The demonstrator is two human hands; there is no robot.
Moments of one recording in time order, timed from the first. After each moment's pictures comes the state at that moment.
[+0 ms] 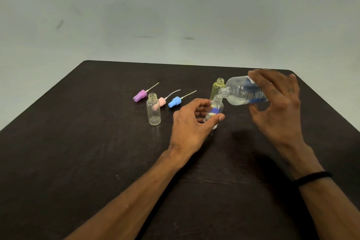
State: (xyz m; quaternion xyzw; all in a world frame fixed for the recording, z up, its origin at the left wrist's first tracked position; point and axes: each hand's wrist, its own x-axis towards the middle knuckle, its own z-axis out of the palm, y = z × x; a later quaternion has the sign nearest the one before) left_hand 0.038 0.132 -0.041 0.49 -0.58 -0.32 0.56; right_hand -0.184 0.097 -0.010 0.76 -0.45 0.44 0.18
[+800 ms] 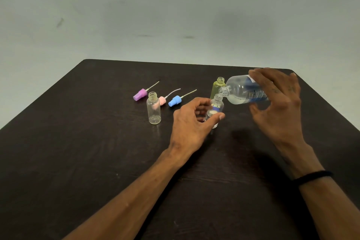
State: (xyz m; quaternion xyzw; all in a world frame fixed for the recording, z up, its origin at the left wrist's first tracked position) left_hand 0.037 0.131 -0.041 0.50 -0.58 -0.32 0.56; right_hand -0.183 0.097 -0.009 0.76 -0.44 0.44 0.18
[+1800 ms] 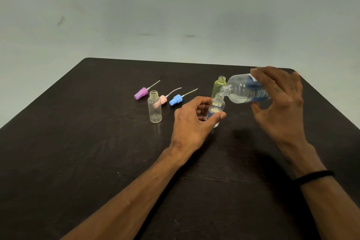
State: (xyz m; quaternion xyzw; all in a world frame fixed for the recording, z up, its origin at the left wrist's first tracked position) left_hand 0.037 0.133 -0.039 0.50 -0.59 -0.31 0.56; right_hand -0.185 0.097 -0.009 0.76 -0.44 0.44 0.18
